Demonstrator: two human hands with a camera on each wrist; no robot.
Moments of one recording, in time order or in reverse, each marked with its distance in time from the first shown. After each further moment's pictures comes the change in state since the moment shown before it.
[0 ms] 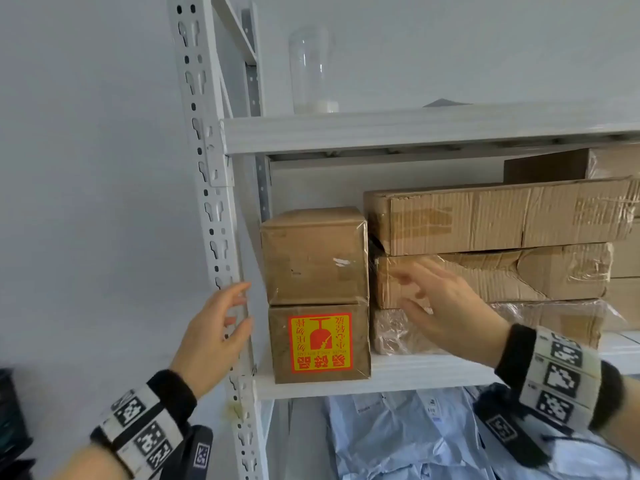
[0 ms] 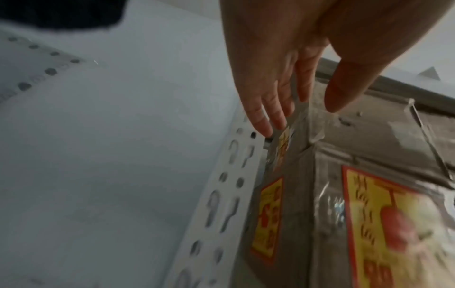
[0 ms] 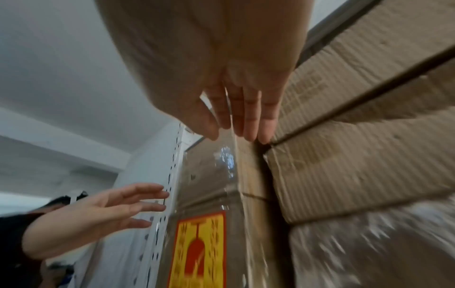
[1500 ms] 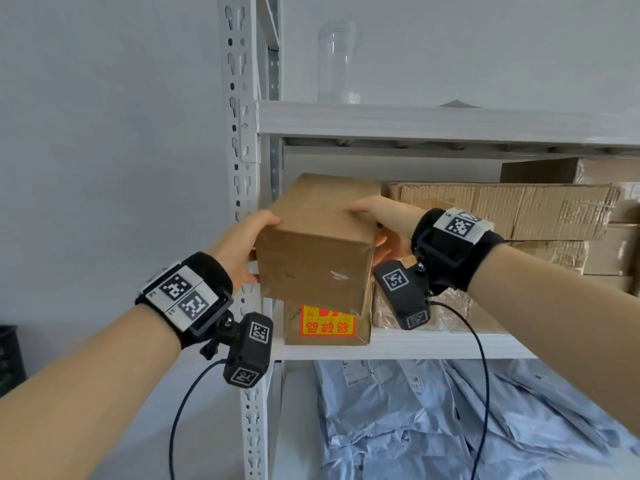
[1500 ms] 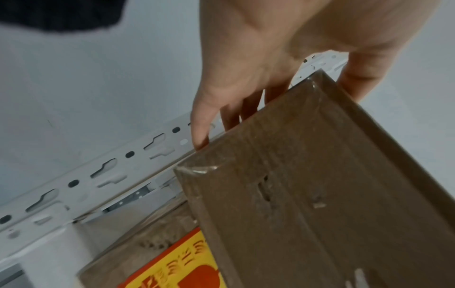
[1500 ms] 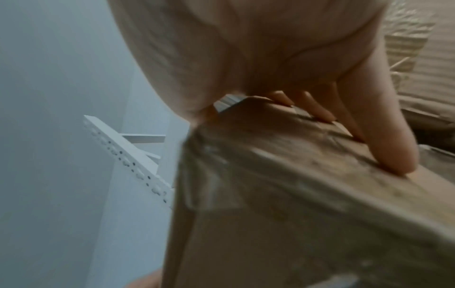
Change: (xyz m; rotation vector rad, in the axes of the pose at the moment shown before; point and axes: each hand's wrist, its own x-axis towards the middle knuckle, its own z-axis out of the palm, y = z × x) left_hand 0.034 0.080 -0.046 -0.760 -0.139 -0.560; right_hand 0.100 -0.072 -0.019 0.875 -0.263 0.831
